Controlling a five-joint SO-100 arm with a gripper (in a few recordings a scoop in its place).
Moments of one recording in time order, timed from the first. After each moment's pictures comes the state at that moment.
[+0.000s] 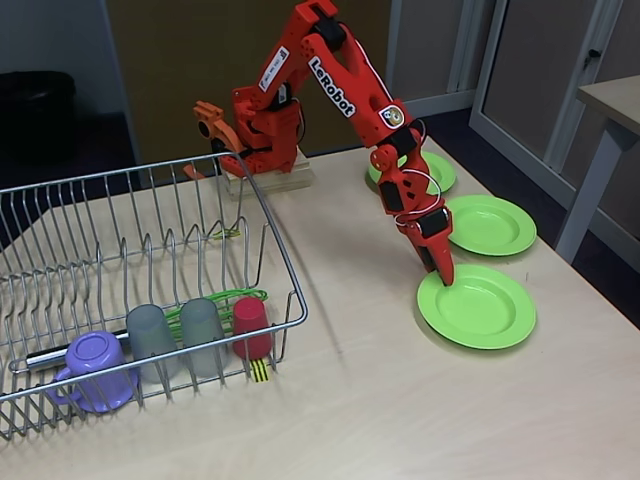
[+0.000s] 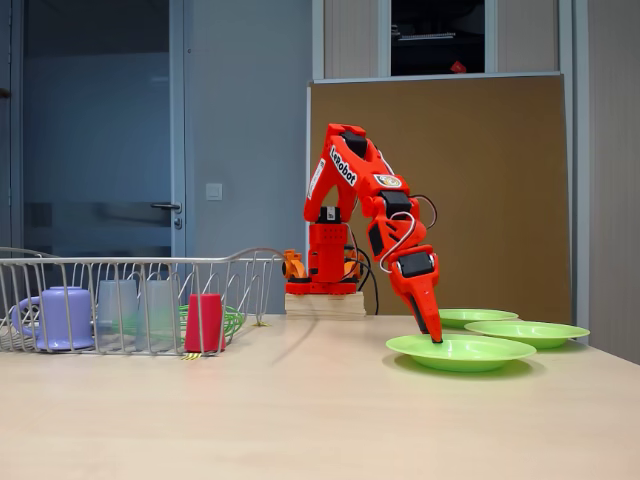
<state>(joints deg) -30.9 54.0 106.3 22.9 22.4</state>
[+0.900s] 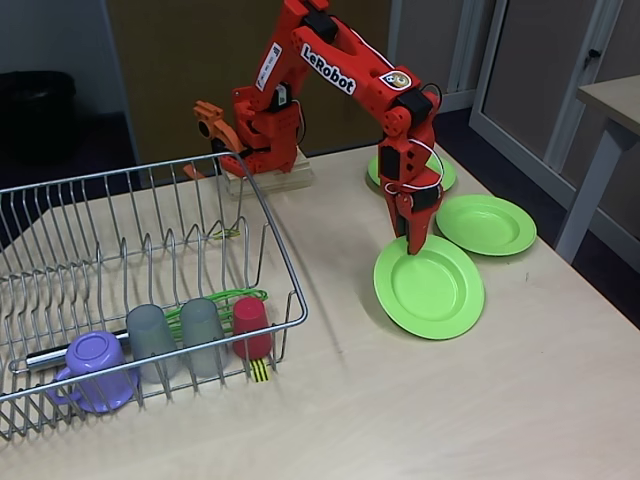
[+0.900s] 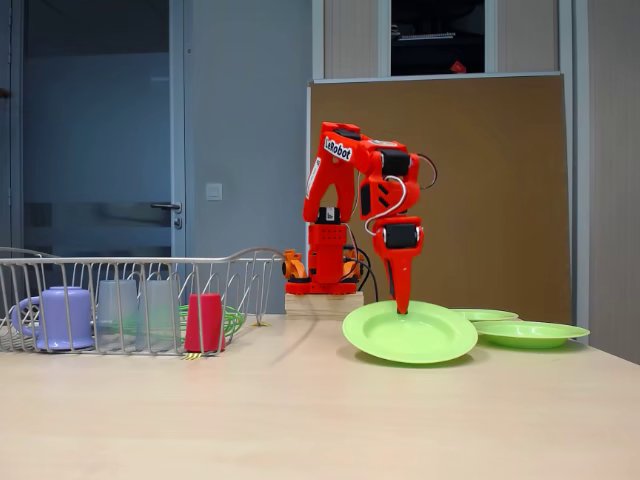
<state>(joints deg) -28.7 67.3 83.8 68.6 14.5</state>
